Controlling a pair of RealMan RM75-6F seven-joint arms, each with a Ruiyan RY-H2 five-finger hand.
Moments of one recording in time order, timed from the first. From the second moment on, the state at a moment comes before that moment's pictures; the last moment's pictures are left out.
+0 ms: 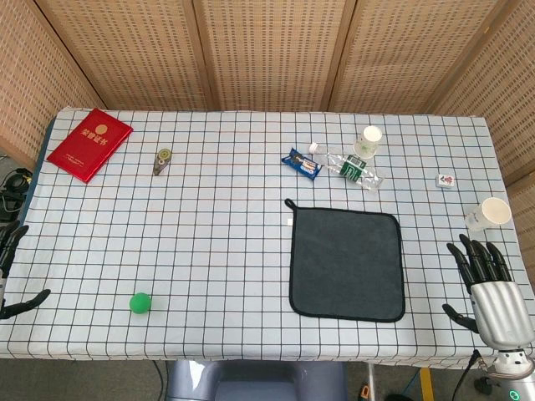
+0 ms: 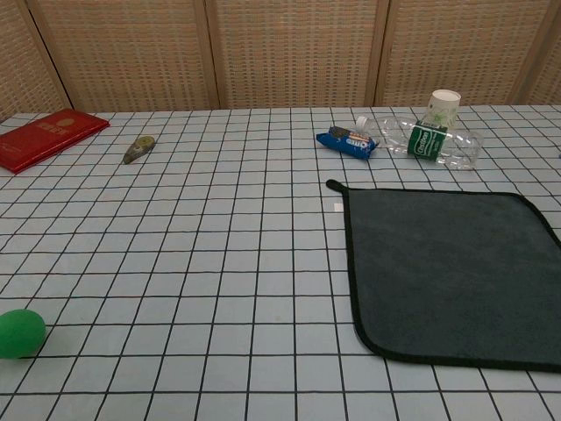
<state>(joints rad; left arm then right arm) -0.05 -0.97 -0.04 -1.82 1.52 1.55 0.03 0.05 -1.01 0.04 -1.79 -1.64 1.55 -0.14</state>
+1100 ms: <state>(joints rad) -0.07 -0.98 -0.06 -1.81 1.47 1.51 0.05 0.17 -1.32 -0.07 -1.39 -1.65 1.24 0.01</state>
